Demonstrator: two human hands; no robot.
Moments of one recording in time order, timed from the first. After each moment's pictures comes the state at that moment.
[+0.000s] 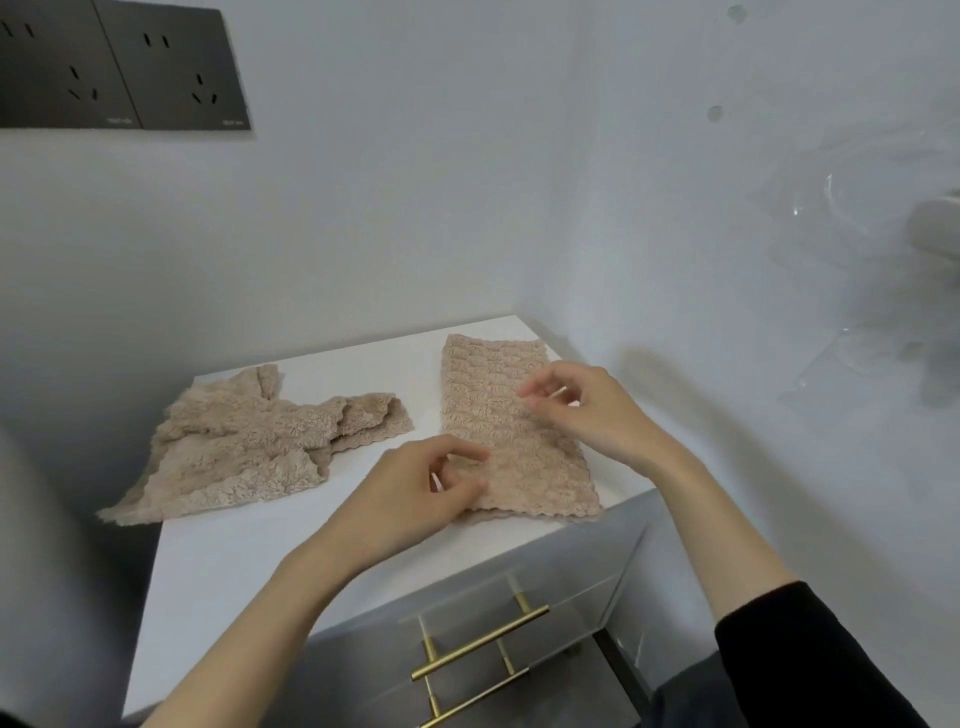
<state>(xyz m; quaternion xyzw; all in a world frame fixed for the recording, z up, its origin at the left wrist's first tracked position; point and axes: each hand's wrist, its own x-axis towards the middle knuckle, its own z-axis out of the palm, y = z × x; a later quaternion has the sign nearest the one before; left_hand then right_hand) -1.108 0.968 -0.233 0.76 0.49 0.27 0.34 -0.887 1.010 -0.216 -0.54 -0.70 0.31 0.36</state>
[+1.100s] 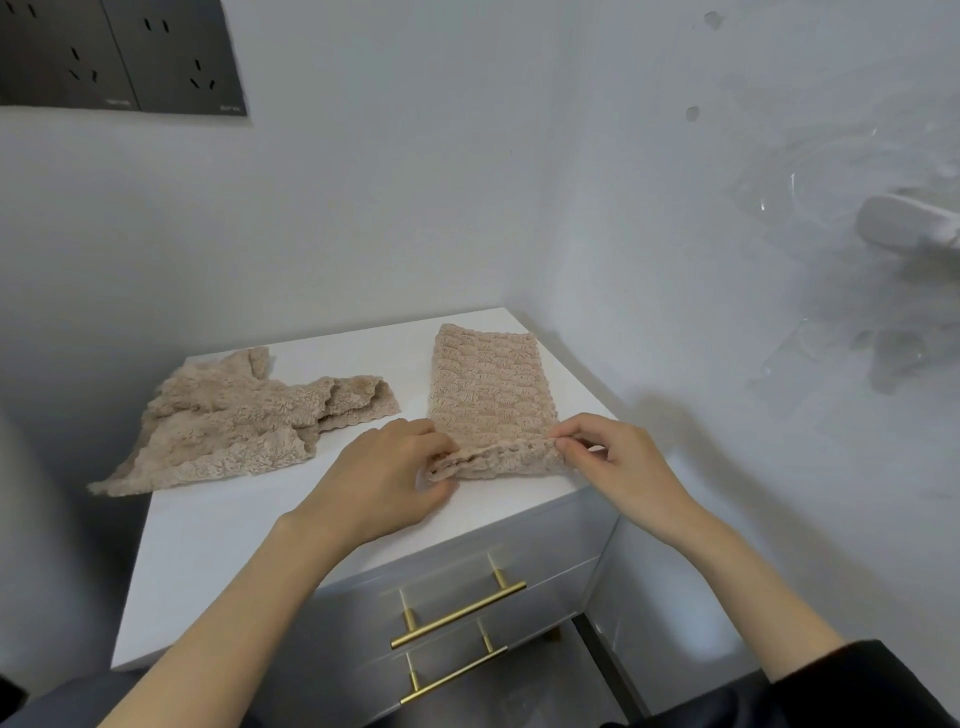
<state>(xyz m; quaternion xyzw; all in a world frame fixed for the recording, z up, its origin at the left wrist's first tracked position) -1.112 0.975 -0.254 0.87 0.46 0.18 0.04 -0.862 0.950 -0.247 -0.56 -0.69 0.26 0.37</state>
